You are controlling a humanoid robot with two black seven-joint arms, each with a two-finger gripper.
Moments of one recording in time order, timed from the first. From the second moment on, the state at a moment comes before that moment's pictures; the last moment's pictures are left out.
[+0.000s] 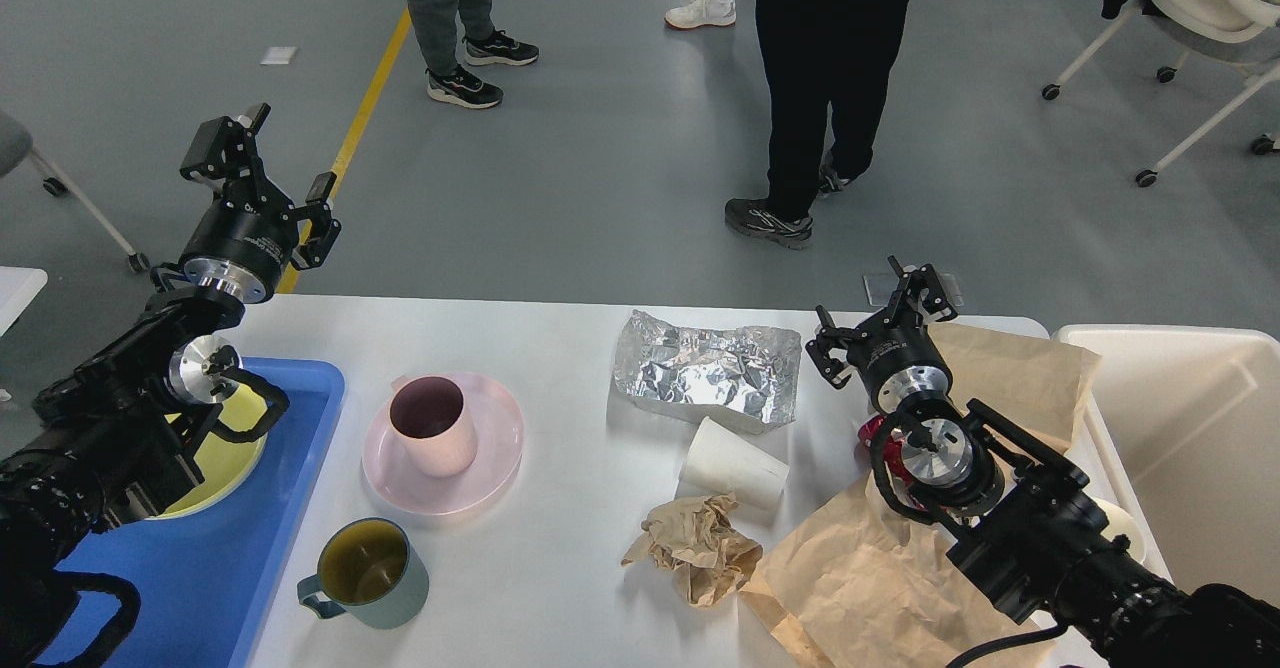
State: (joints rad) left arm -0.86 0.29 -0.60 -0.34 0.00 -0.38 -0.50; right arm 0.59 -0.06 0.84 0.64 0.07 0.06 0.32
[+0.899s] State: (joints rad) left arm -0.91 0.33 -0.60 -0.37 0.01 -0.36 -0.26; right arm 0.59 -0.06 0.84 0.64 0.07 0.06 0.32
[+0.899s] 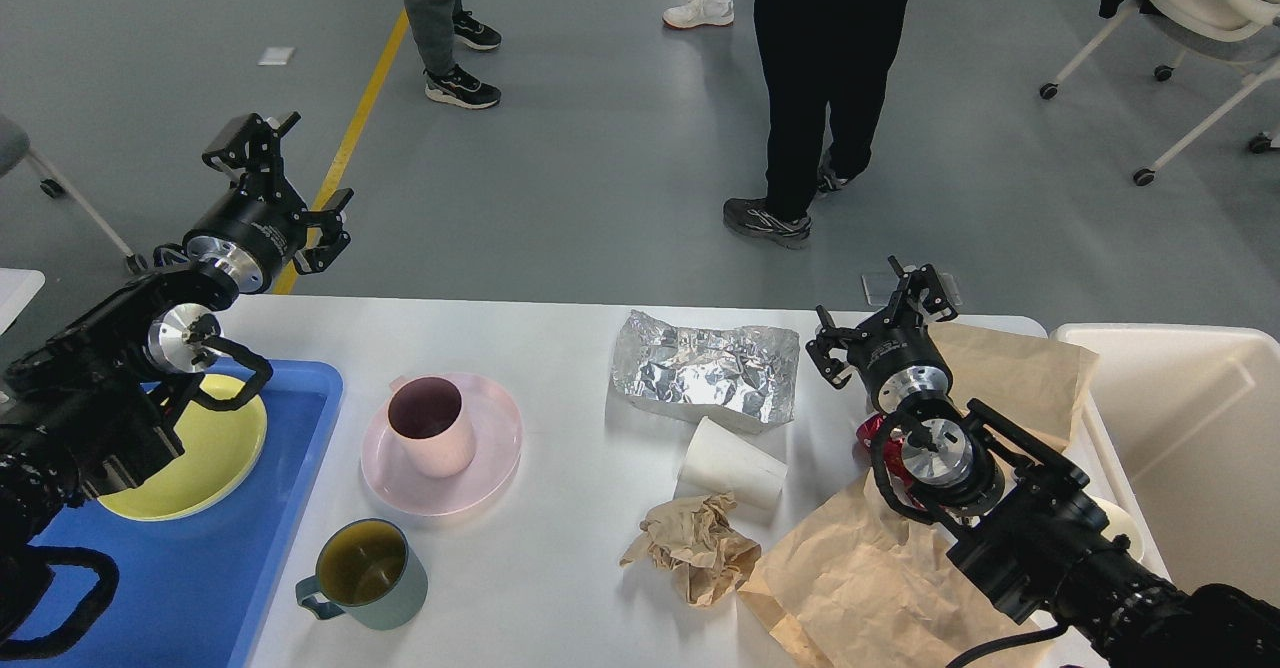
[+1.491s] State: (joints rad) left arm -1.40 0.41 0.40 -0.37 0.01 -0.40 -0.21; right arm 0.59 -0.06 0.84 0.64 0.07 0.06 0.32
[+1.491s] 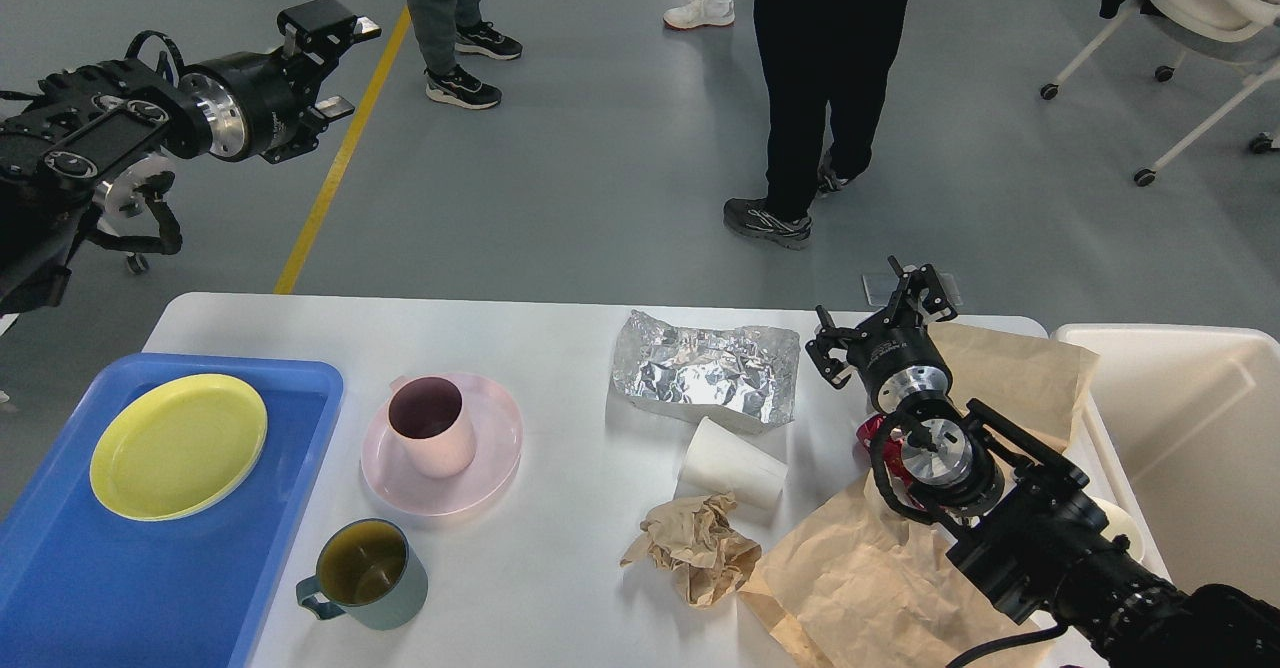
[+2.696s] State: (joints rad) left arm -1.88 0.18 1.44 -0.98 0.13 -0.96 -0.21; right arm 0.59 -0.06 0.84 0.64 0.07 0.06 0.32
